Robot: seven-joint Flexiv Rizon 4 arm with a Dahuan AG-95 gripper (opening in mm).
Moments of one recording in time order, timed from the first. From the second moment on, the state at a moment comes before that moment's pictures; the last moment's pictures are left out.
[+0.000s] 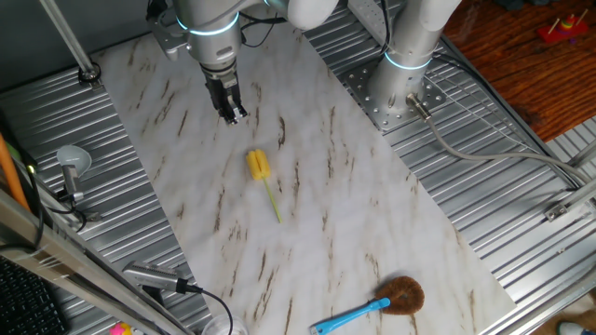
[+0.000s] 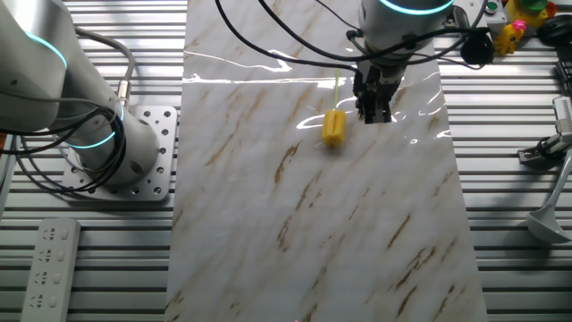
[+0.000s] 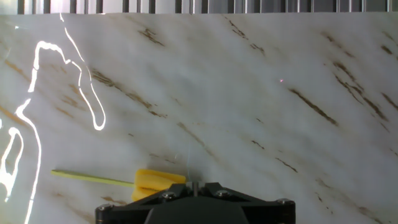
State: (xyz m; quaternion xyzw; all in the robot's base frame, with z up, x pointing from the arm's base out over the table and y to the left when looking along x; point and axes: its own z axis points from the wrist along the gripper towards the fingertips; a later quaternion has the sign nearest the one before) arm 0.499 -0.001 0.170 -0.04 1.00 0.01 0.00
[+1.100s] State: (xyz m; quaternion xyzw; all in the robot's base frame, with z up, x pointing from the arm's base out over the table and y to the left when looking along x) arm 0.512 0.009 0.158 -0.25 0.97 0.01 0.00
